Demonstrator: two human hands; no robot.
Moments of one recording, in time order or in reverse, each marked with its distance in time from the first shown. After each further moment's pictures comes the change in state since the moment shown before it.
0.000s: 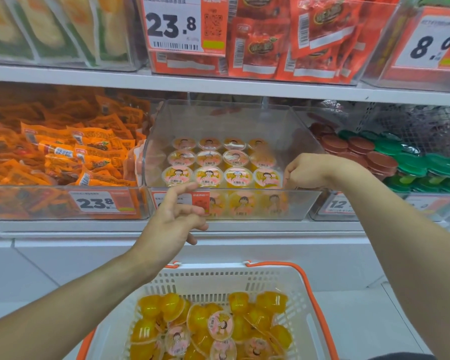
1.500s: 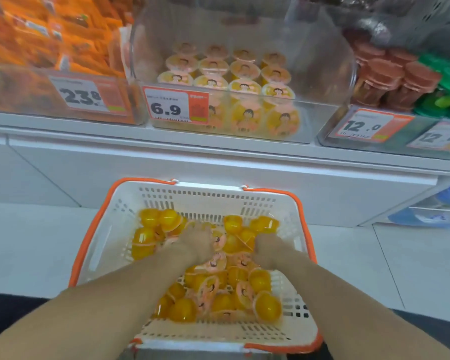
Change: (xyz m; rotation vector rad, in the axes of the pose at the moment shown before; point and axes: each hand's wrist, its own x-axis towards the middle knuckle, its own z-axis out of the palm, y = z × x) left_hand -0.033 -0.240 0.077 1.236 -0.523 -0.324; right_hand -0.043 0.051 0.322 -0.118 -0.417 0.010
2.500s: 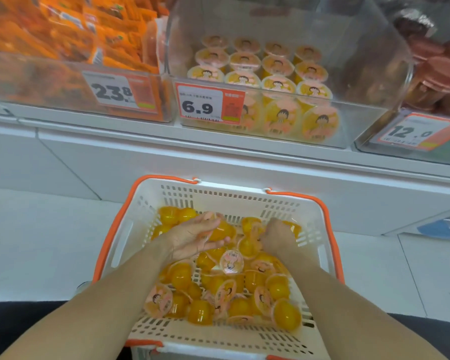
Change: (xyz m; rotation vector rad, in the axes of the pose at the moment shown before) left_hand -0.031 -0.059 -0.026 -1.982 -0.324 0.007; right_hand 0.042 -0.033 -0.005 0.312 0.291 0.095
